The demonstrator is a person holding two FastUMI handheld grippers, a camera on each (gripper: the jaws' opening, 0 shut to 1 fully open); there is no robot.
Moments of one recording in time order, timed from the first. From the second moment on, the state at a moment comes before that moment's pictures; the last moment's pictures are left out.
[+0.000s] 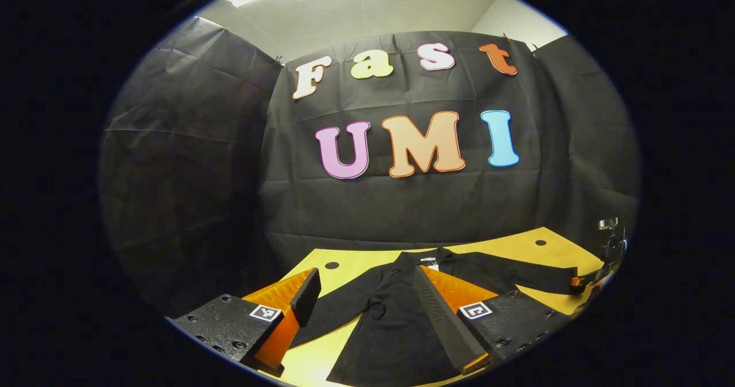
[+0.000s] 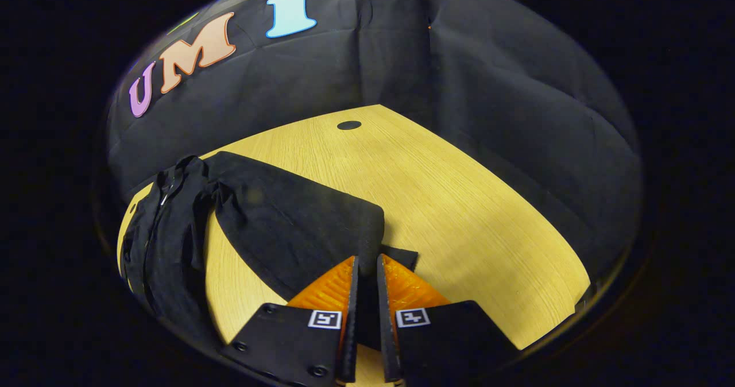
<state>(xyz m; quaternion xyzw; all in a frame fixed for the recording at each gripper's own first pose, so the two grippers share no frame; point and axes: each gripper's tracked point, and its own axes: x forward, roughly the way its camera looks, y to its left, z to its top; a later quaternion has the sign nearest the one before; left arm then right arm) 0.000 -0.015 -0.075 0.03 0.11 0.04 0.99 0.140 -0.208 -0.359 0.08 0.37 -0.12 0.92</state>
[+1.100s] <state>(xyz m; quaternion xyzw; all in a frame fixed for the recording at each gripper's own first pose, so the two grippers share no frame) 0.029 -0.064 -0.091 0.01 0.13 -0.04 0.99 0.144 -0.195 -0.342 0.08 0.40 -0.16 0.90</state>
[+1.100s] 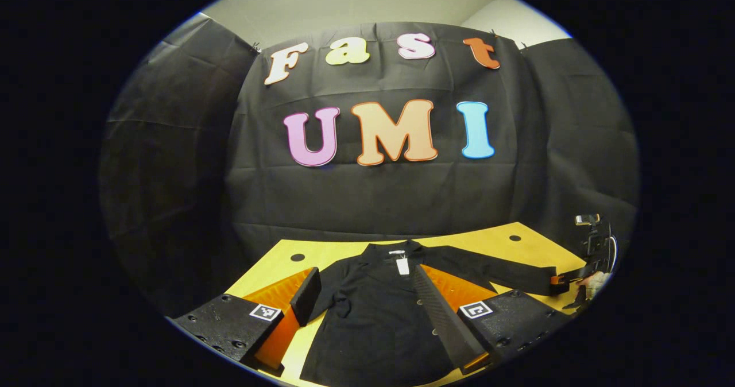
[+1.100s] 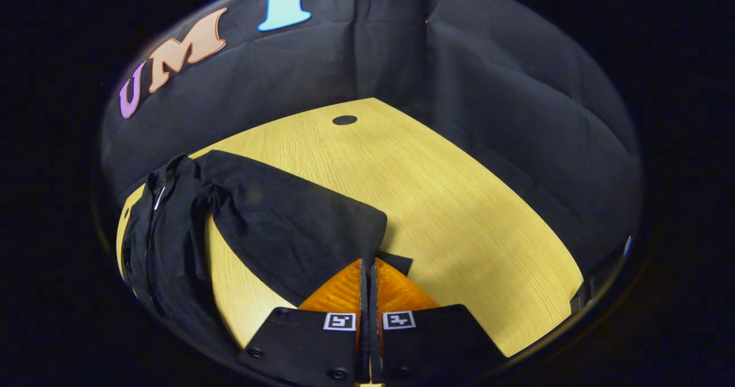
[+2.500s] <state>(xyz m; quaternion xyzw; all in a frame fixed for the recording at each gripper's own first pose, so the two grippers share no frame) 0.007 0.099 -0.140 -0.05 0.16 0.02 0.99 0.303 0.215 -0.182 0.04 0.25 0.07 0.97</state>
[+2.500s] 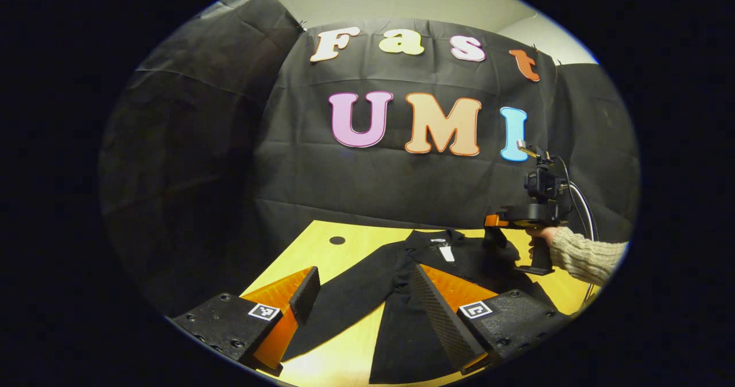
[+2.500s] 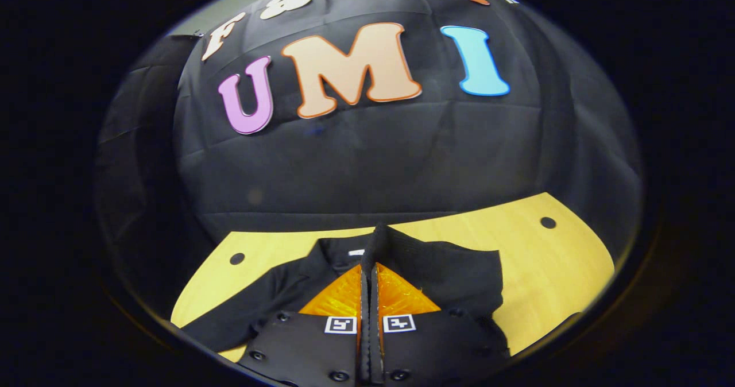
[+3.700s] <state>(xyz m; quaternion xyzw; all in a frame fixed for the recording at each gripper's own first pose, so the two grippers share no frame) -0.013 0.170 -0.205 -0.06 0.22 0.12 0.97 0.347 0.369 -0.307 0.03 0.30 0.17 0.94</state>
